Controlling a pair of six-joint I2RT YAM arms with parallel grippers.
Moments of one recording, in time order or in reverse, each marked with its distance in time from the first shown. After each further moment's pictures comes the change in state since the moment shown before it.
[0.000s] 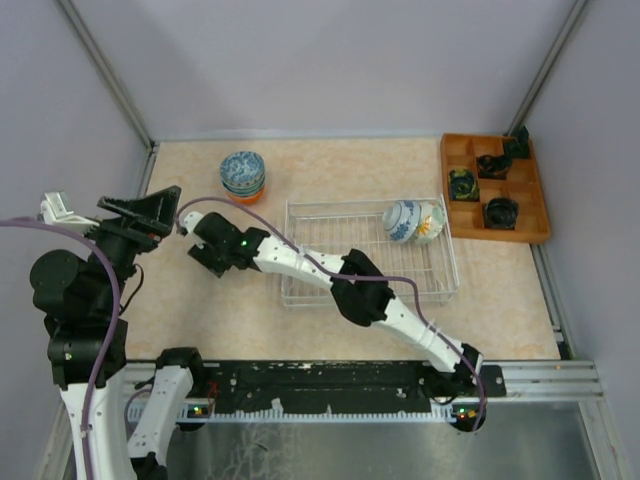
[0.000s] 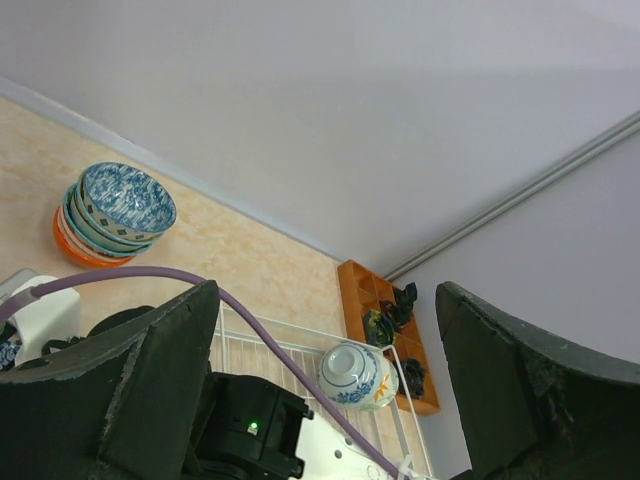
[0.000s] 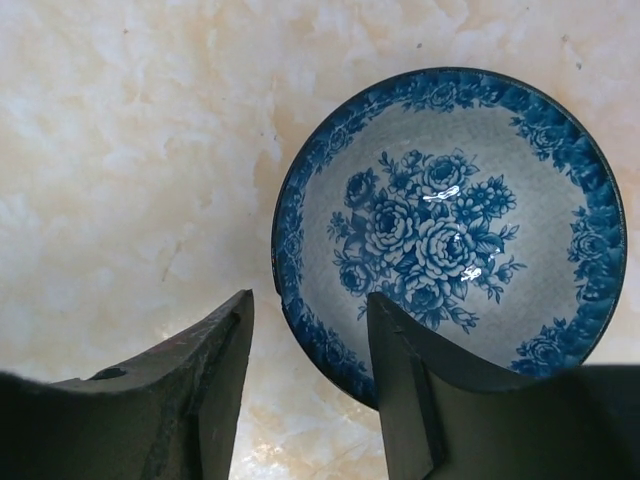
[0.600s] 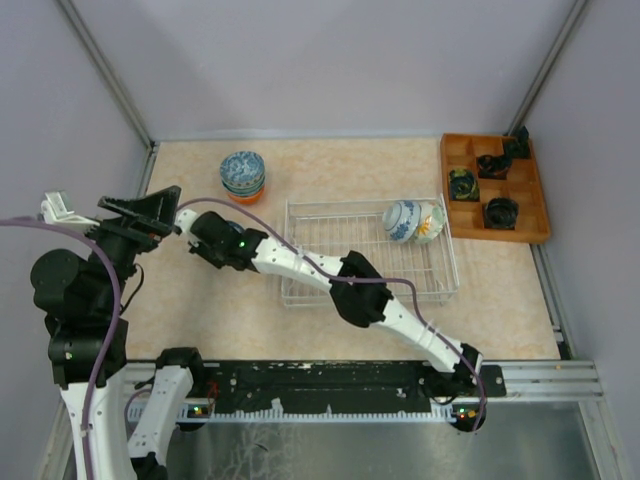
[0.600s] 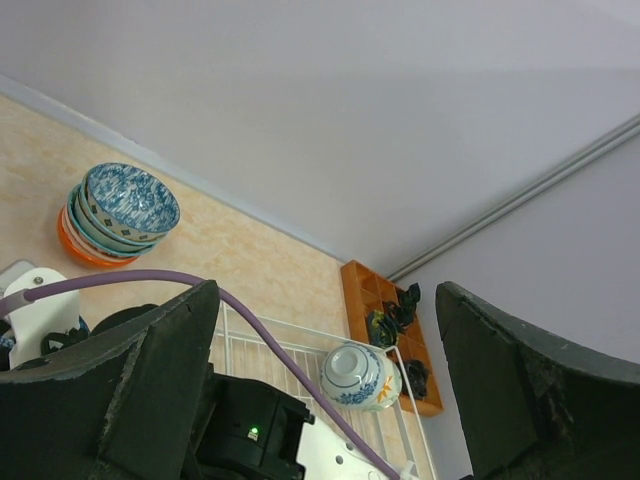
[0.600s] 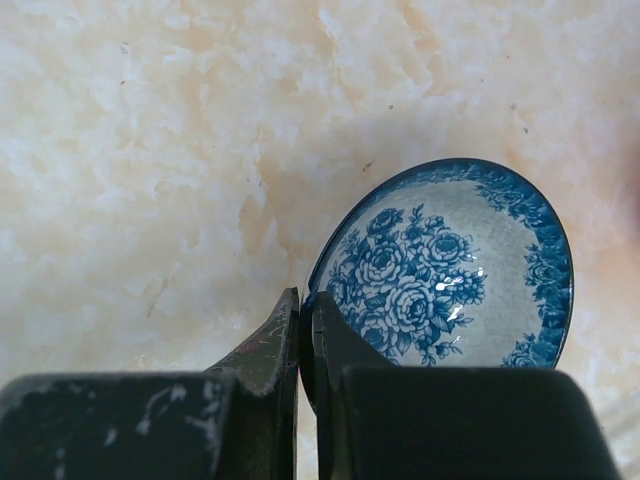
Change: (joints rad) left arm 0.000 0.000 -0.006 0.002 -0.003 0.005; right arm 0.014 0.030 0.046 0.056 0.064 -0.079
